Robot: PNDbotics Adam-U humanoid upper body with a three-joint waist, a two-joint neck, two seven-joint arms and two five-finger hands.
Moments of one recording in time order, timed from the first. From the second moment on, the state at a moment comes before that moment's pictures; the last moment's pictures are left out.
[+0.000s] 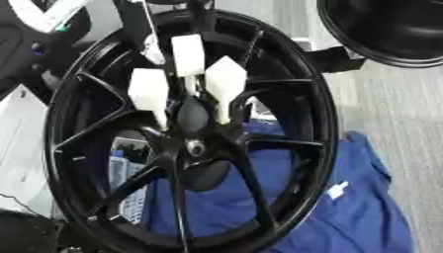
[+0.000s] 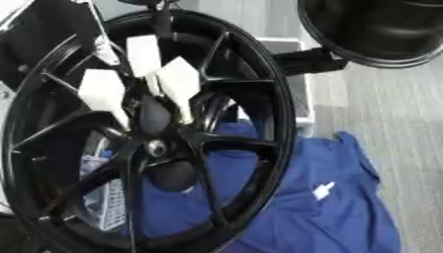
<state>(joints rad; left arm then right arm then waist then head) -1.17 0.73 -0.58 -1.41 -0.24 -0.28 -0.84 -0.25 -0.71 -0.21 -1.99 -0.05 0.21 -0.73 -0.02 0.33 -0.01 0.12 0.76</state>
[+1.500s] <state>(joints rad) -1.15 0.75 -0.62 -1.49 -0.29 -0.29 -0.82 -0.25 -0.70 -0.21 -1.99 -0.05 0.20 -0.74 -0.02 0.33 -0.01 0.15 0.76</state>
